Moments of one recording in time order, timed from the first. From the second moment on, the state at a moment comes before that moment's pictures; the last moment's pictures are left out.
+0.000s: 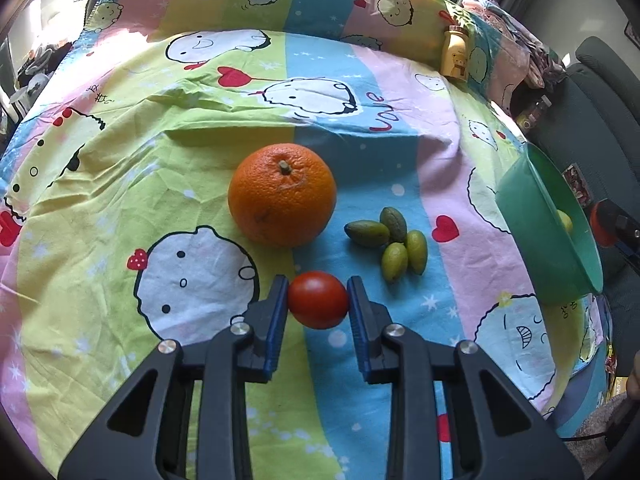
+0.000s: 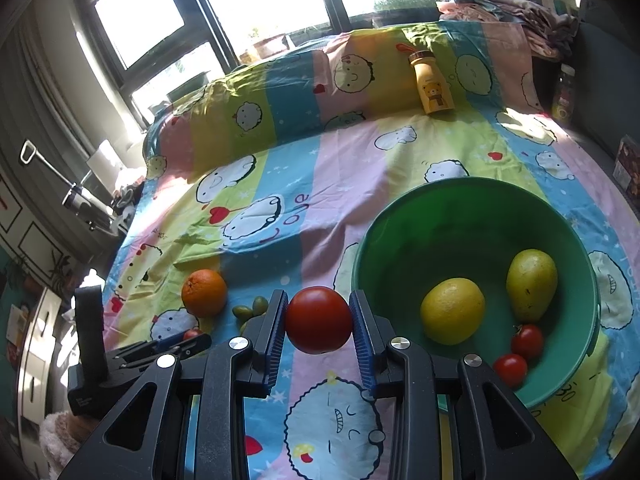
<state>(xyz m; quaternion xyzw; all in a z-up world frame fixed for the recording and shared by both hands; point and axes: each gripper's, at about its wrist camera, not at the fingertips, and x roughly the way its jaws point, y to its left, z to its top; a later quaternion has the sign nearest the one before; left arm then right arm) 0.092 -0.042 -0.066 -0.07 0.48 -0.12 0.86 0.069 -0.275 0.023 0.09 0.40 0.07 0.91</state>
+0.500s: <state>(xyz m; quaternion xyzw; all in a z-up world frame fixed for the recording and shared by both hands) 0.084 -0.131 0.021 -0.05 0.41 -0.21 0.88 0.058 -0.307 0.044 0.11 0.38 0.05 0.92</state>
